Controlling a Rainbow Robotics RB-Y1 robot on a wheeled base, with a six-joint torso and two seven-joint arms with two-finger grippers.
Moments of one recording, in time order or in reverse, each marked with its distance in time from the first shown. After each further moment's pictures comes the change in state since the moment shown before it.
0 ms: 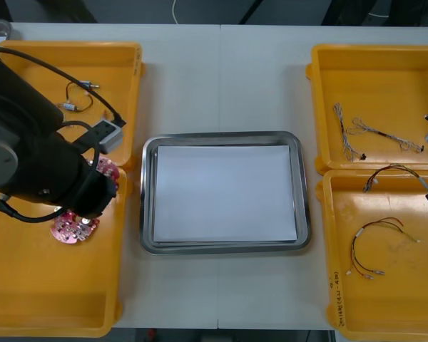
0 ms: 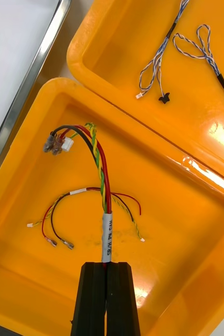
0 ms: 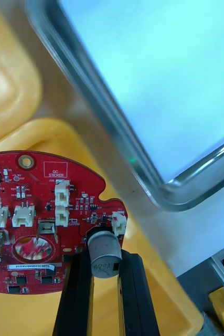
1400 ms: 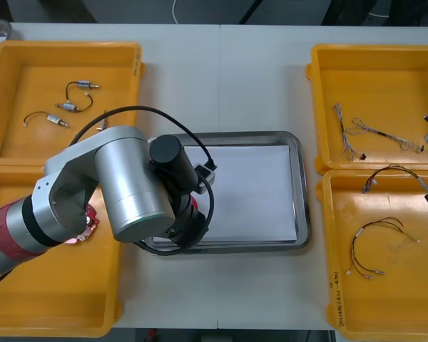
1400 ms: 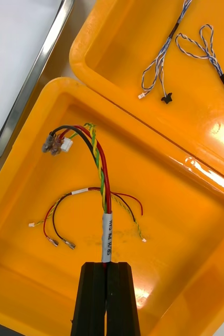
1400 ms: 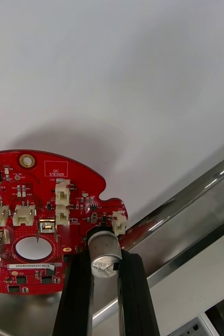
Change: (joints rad) right arm 0.000 0.000 0.000 0.000 -0.007 0.000 0.000; left arm -0.204 -0.271 -0.551 0.247 -0.296 -0.160 0.226
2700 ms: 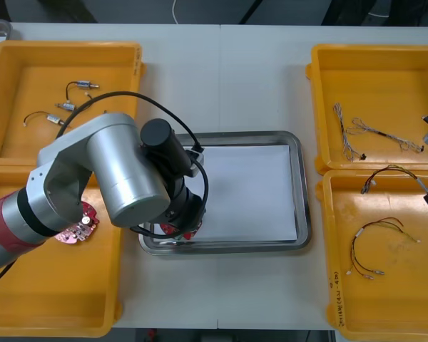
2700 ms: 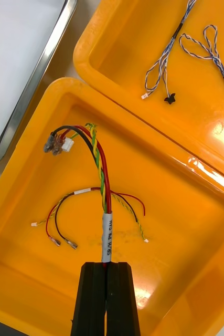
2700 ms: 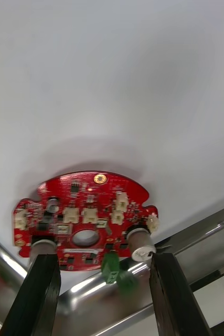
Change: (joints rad) right arm 0.000 0.000 0.000 0.000 -0.009 0.000 0.000; left arm -0.001 0.000 0.076 0.028 0.001 -0.004 0.107
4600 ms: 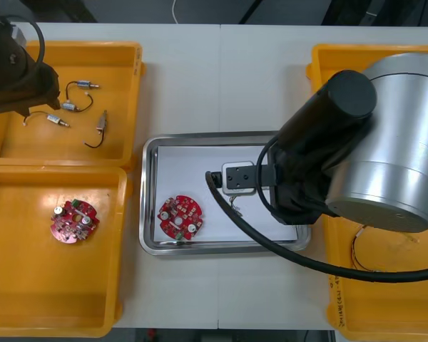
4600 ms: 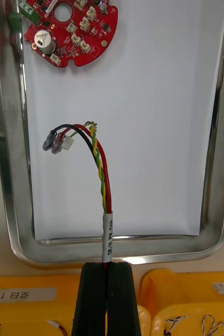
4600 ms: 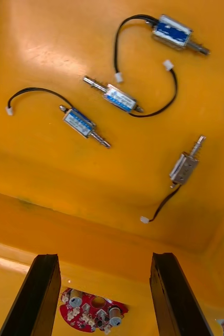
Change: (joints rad) right arm -0.664 0.203 0.964 0.193 0.287 0.001 0.384; left arm -0.151 0.058 0.793 0.457 -0.159 0.304 -0.175
